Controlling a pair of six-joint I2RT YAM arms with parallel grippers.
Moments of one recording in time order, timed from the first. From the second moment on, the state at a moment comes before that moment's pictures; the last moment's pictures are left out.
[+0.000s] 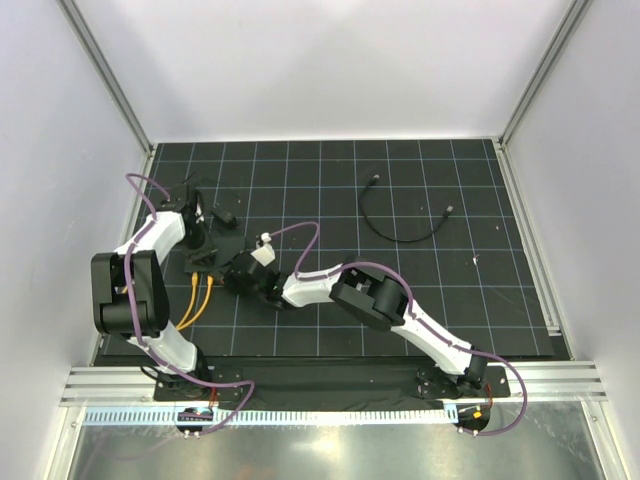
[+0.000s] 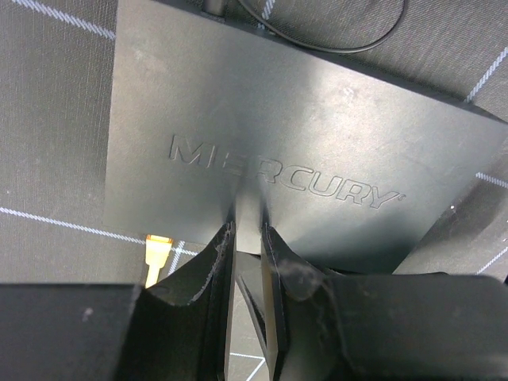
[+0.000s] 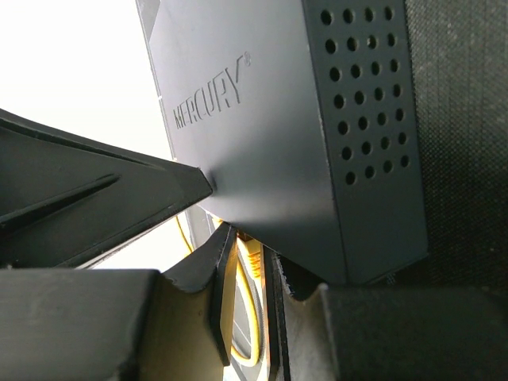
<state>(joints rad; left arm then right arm) 0.05 1.64 1.05 -0.69 -0.03 -0.31 1.15 2.48 1.67 0.38 0.26 1.54</state>
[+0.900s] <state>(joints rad) 0.05 1.66 1.08 -0.69 0.00 -0.31 1.17 2.47 1.59 0.47 0.19 1.50</state>
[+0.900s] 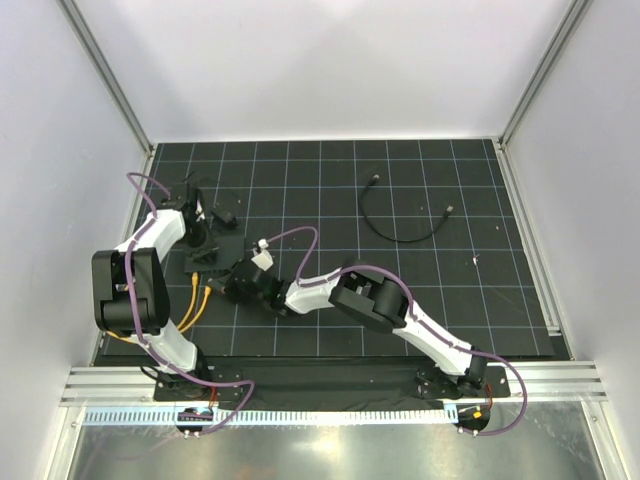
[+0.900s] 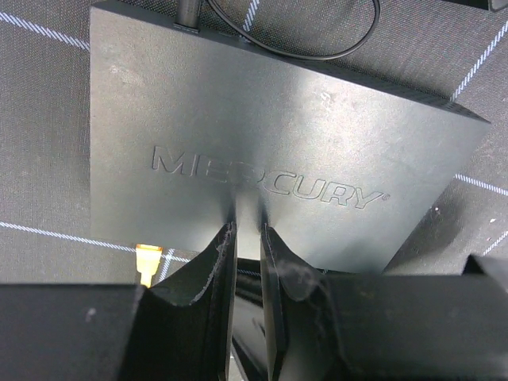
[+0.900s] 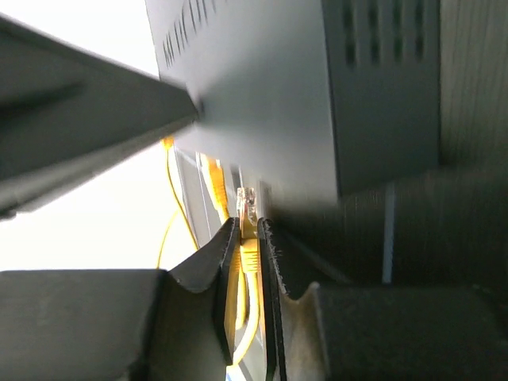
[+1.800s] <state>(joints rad) 0.05 1.24 1.03 -0.67 -0.28 -0.37 1.10 2.10 1.19 0.62 0.23 1.18</state>
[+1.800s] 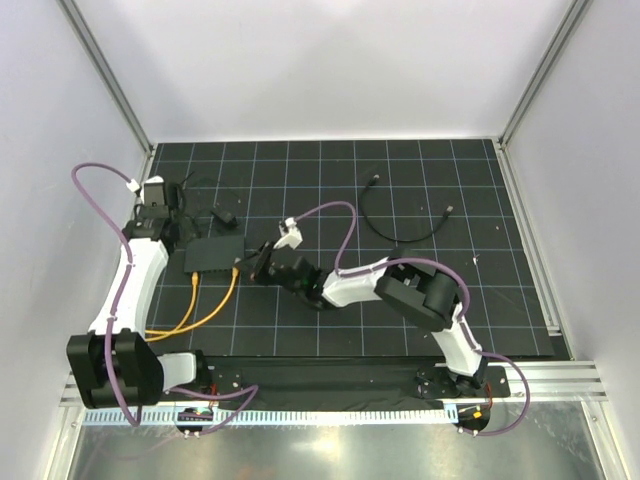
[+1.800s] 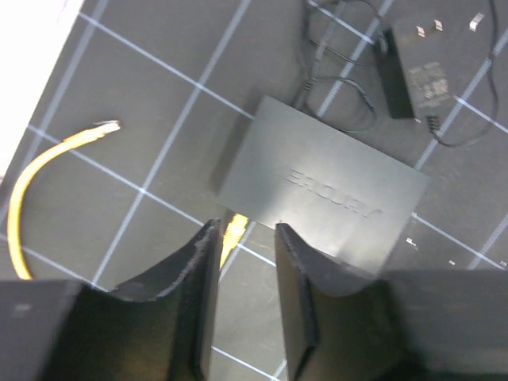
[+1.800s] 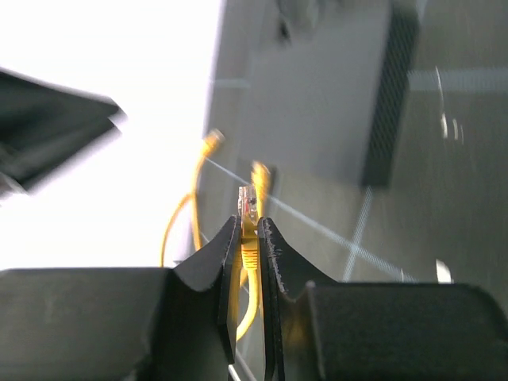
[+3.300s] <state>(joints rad) 0.05 1.03 0.97 -0.67 -0.53 -0.45 0.55 2.07 1.58 0.82 -0.37 1.39</state>
